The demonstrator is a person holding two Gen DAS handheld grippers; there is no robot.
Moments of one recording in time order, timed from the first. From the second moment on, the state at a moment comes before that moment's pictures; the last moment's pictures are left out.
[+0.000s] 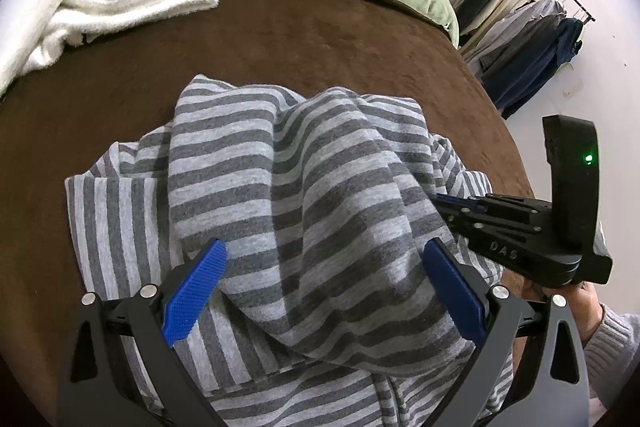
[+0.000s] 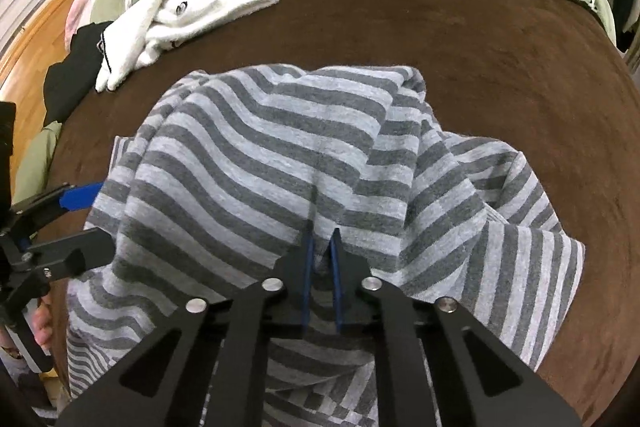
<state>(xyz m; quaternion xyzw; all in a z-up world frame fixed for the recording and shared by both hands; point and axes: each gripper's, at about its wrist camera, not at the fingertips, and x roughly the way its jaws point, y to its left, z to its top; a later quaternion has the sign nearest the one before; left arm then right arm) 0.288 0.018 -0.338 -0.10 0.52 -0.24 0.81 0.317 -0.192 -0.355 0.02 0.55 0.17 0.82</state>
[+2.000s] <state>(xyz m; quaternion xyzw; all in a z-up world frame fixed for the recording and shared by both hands) 0.344 -0.018 -0.366 0.02 0.54 -0.23 0.81 0.377 -0.228 -0.365 0.08 0.54 0.13 0.83</state>
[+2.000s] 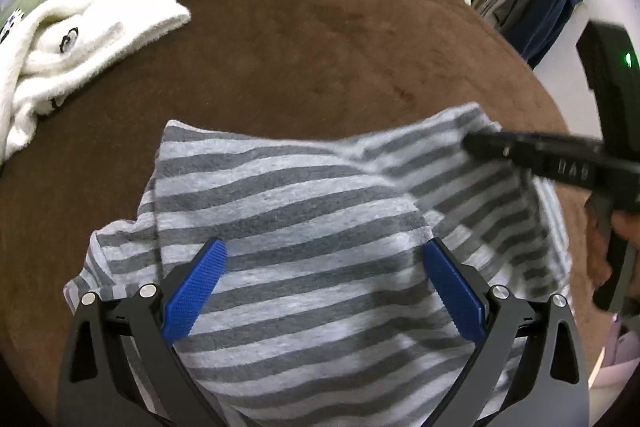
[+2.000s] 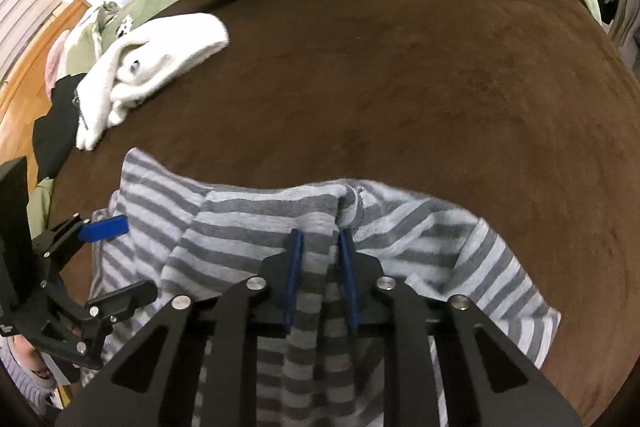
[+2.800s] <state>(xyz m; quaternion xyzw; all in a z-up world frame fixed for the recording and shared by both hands) 0.328 -0.002 -0.356 0.02 0.50 -0.20 0.84 0.372 -0.240 -0.339 0.06 0.51 0.13 0.85</state>
